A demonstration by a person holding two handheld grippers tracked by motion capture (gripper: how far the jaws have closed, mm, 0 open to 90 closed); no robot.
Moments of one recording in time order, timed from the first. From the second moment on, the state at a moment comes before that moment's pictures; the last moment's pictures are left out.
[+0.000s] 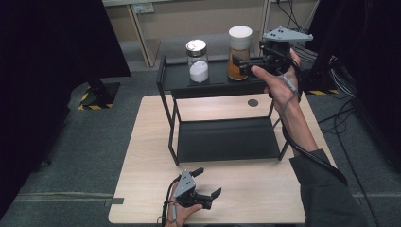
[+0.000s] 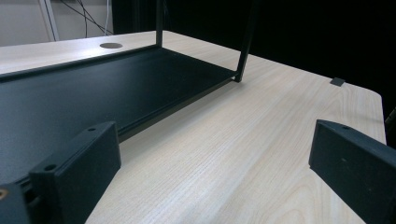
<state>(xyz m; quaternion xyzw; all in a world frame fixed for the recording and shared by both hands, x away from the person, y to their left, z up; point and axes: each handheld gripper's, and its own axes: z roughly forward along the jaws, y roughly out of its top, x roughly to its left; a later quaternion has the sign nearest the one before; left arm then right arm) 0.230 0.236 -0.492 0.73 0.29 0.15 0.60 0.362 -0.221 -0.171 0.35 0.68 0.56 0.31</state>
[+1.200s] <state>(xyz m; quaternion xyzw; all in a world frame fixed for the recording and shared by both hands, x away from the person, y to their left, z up) 0.231 0.236 -0.493 0.73 0.29 0.15 0.60 0.308 -0.255 -0.237 0.30 0.69 0.59 0.30</state>
